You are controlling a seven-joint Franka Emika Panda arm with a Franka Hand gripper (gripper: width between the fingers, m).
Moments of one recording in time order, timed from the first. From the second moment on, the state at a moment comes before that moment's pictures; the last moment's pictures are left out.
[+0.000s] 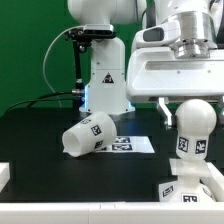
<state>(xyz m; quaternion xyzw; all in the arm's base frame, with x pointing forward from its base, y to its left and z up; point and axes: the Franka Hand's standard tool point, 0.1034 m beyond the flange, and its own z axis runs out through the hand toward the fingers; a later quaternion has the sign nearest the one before) 0.618 0.093 0.123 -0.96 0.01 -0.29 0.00</state>
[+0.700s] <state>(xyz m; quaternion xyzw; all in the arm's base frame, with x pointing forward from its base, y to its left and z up) 0.615 0.098 0.129 -0.97 0.01 -0.25 0.01</state>
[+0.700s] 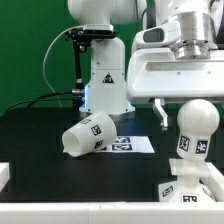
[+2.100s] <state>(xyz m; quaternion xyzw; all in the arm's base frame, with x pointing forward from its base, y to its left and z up) 0.619 0.091 0.128 -0.99 0.13 -0.05 0.02</state>
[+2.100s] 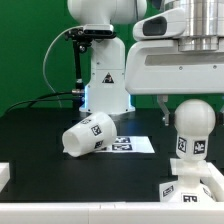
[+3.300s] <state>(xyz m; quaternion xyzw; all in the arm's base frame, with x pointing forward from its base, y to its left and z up) 0.617 0.090 0.125 -0.92 0.39 -0.03 0.05</state>
